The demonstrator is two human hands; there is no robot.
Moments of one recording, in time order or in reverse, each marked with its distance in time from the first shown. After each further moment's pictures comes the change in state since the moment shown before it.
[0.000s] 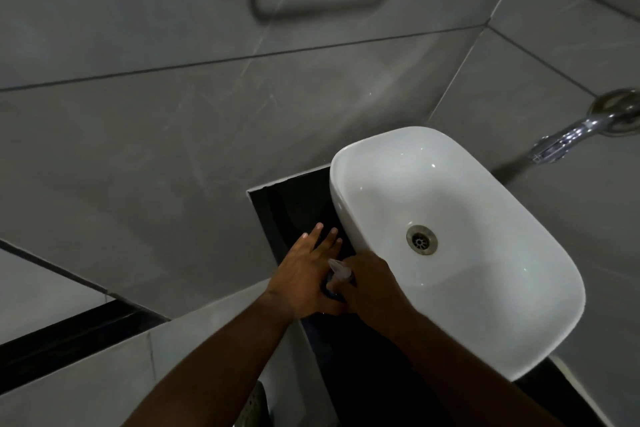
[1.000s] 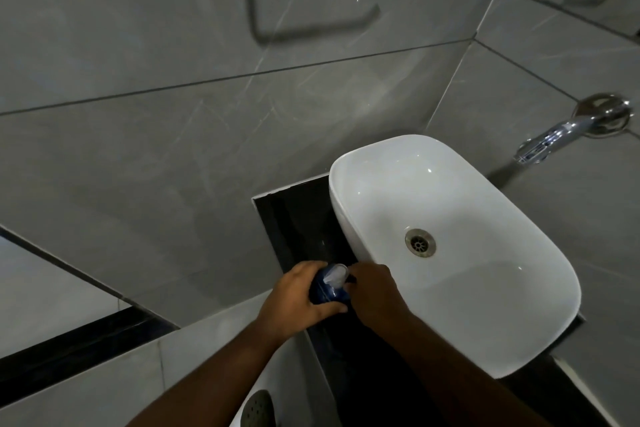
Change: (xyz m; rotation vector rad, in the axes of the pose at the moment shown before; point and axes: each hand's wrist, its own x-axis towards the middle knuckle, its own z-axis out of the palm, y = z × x) left_hand -0.042 0.022 -0.002 -0.440 0.211 -0.246; right_hand -0.008 0.014 0.010 -0.159 0.030 0.203
